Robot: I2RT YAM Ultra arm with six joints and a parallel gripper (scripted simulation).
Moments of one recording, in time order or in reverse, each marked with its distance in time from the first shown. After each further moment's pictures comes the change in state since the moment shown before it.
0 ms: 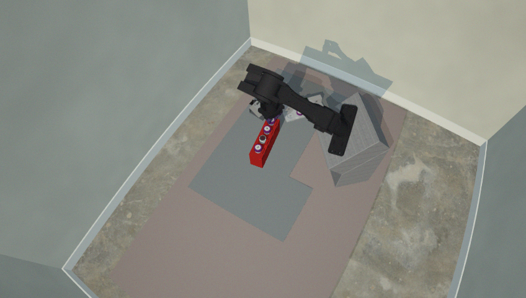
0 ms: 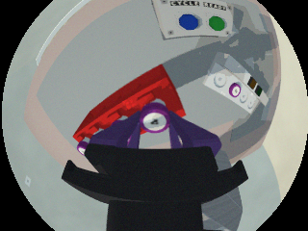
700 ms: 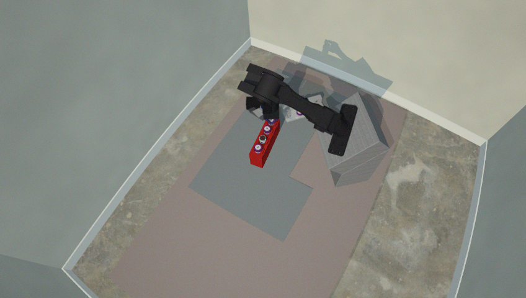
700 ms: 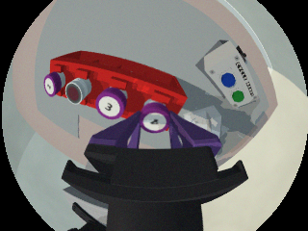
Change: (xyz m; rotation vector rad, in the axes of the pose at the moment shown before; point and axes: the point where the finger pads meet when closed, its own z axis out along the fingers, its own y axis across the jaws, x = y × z) arm 0.000 0.000 -0.001 0.001 0.000 -0.897
